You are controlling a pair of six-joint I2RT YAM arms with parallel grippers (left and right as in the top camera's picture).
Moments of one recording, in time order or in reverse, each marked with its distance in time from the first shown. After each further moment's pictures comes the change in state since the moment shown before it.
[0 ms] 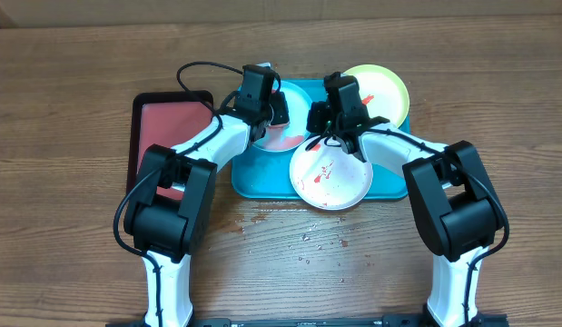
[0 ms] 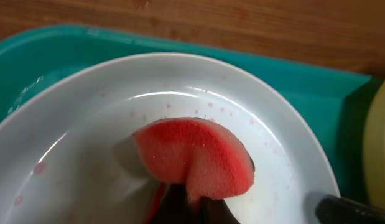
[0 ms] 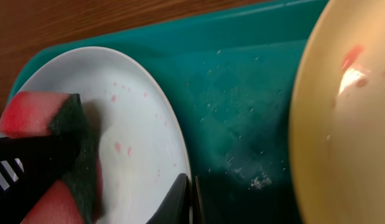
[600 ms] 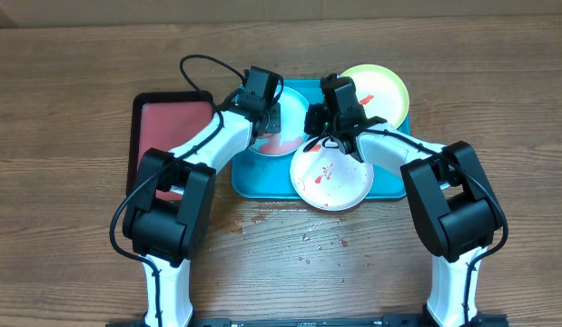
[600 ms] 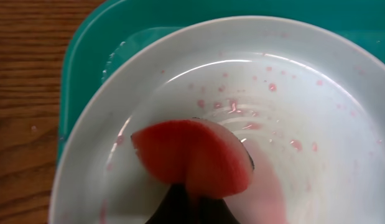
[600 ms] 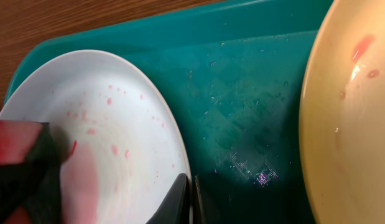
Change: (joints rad) left arm -0.013 -0.026 0.058 -0.257 -0.193 0.143; right arm 0.008 0.001 0.008 -0.026 0.001 0.000
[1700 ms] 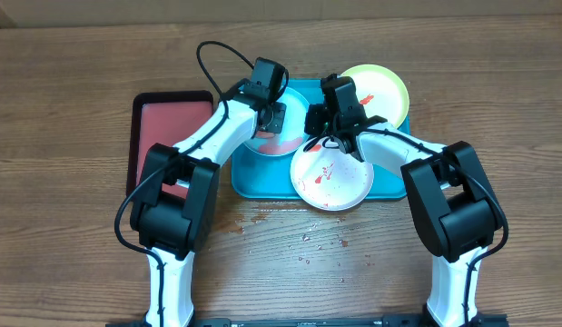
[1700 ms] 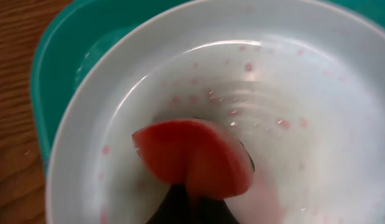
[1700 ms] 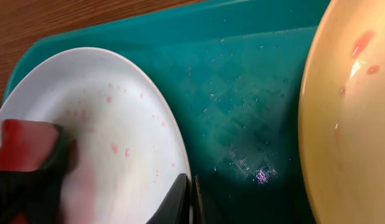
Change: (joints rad) left arm -0.006 0.057 0.134 -0.172 0.022 0.188; right arm 0.000 0.000 0.006 -0.023 -0.007 0.001
